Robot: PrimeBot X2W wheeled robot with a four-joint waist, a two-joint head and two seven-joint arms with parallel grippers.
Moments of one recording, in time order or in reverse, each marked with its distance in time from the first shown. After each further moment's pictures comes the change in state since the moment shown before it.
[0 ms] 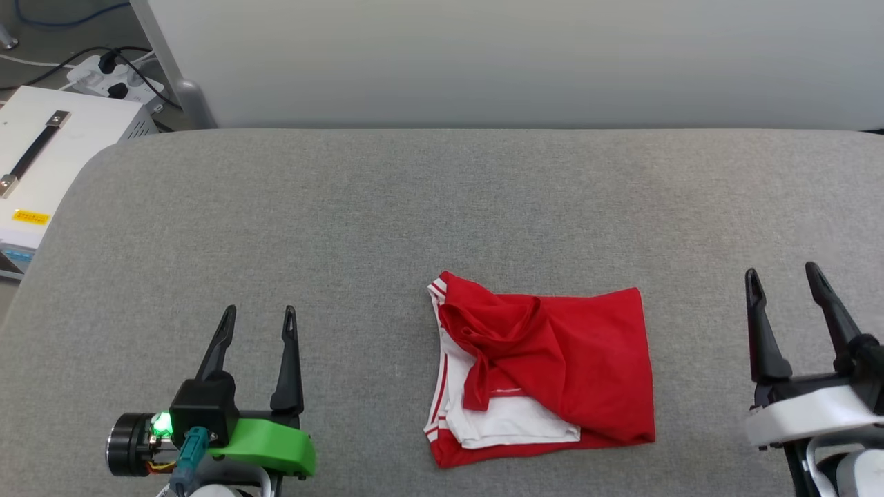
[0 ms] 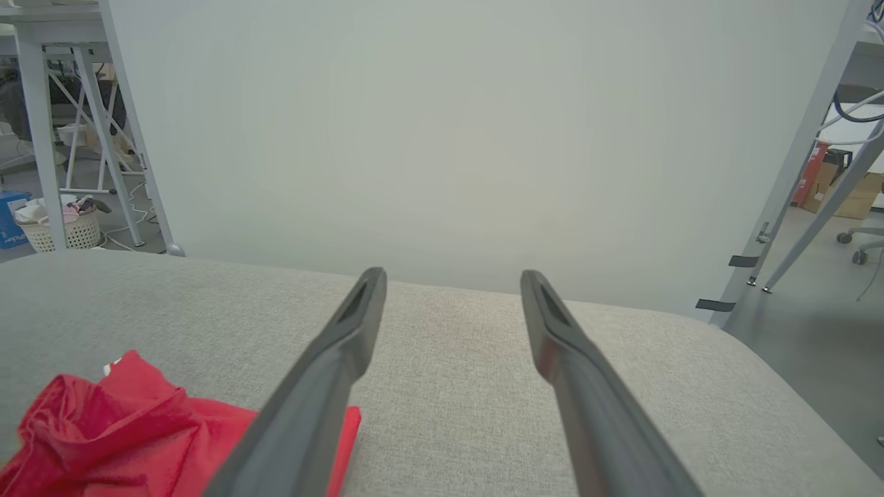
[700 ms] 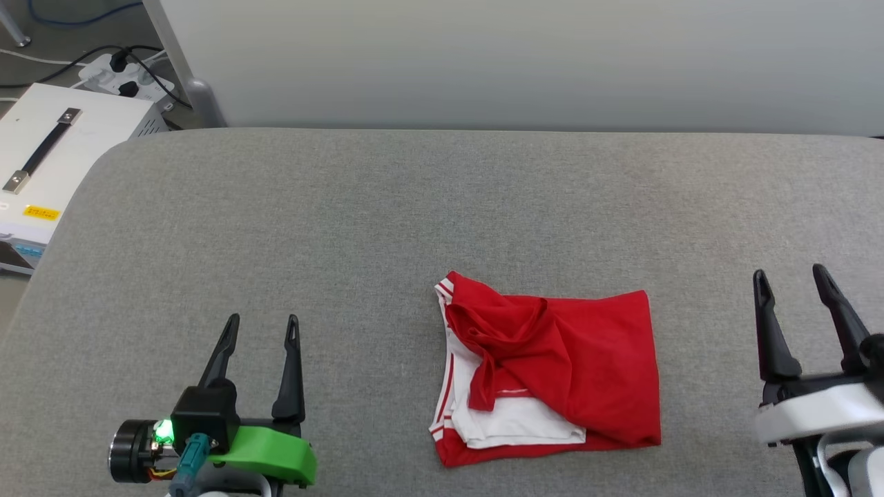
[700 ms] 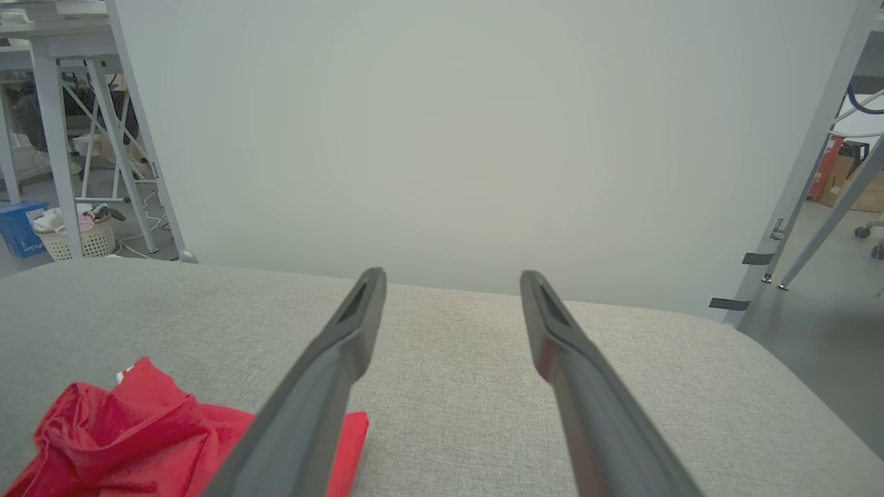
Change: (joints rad) left arm 0.019 -0.002 0.003 0.001 0.000 -0.019 0.000; right arm 0.027 -0.021 0.006 -0.008 0.036 0.000 0.000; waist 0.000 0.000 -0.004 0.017
